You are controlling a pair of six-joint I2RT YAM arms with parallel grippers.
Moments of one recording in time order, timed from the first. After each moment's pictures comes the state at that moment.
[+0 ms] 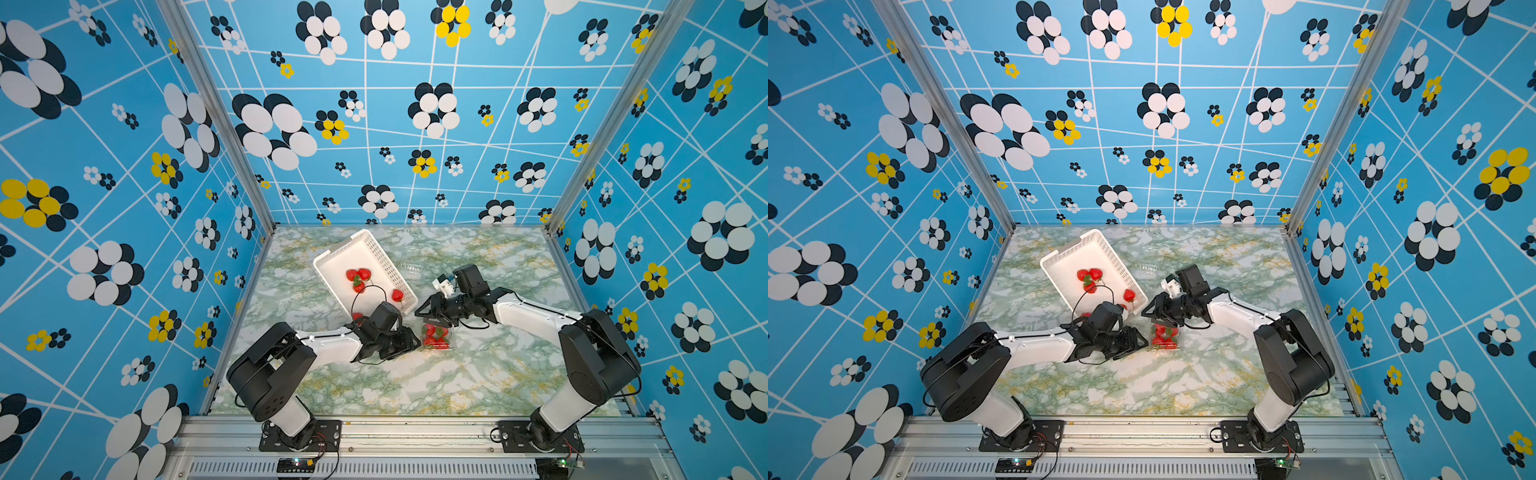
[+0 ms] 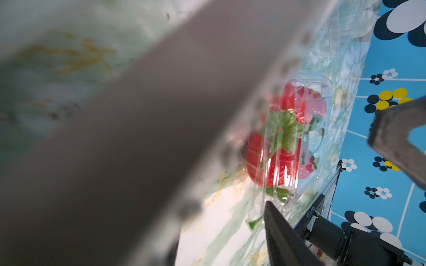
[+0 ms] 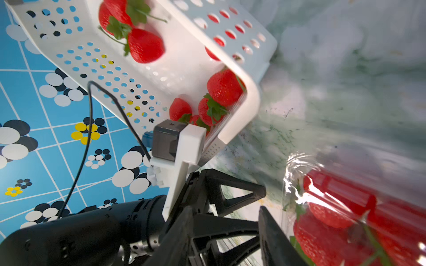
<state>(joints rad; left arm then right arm) -0.75 1.59 0.66 0.04 0.36 -1.01 0.51 1.64 0.96 -0.22 -0.69 0.81</state>
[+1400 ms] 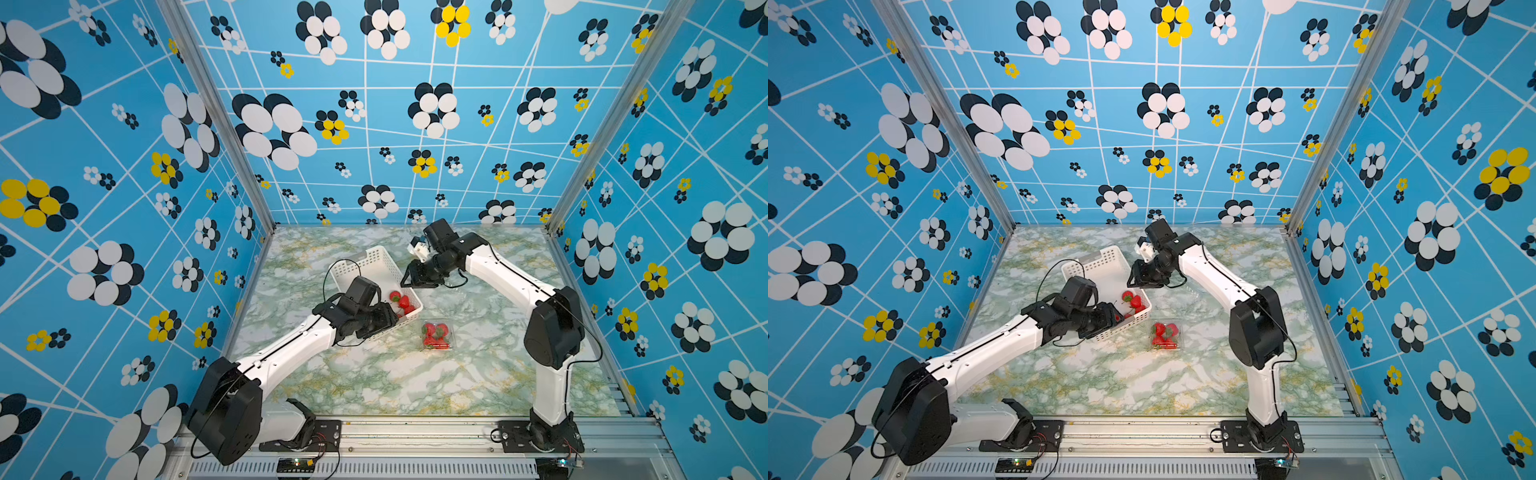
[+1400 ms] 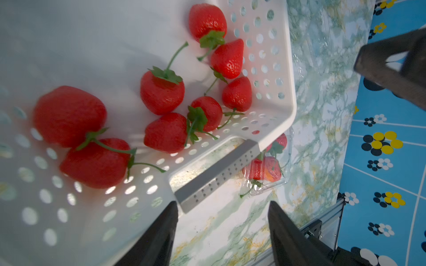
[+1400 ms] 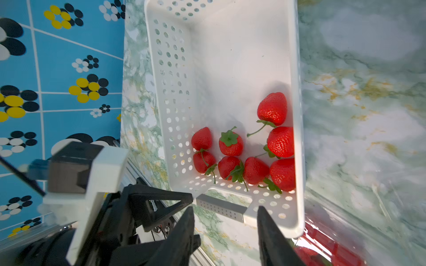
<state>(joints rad) -0.55 1.32 0.86 -0.47 0.24 -0.88 0.59 2.03 1.86 -0.95 -0.47 0.37</state>
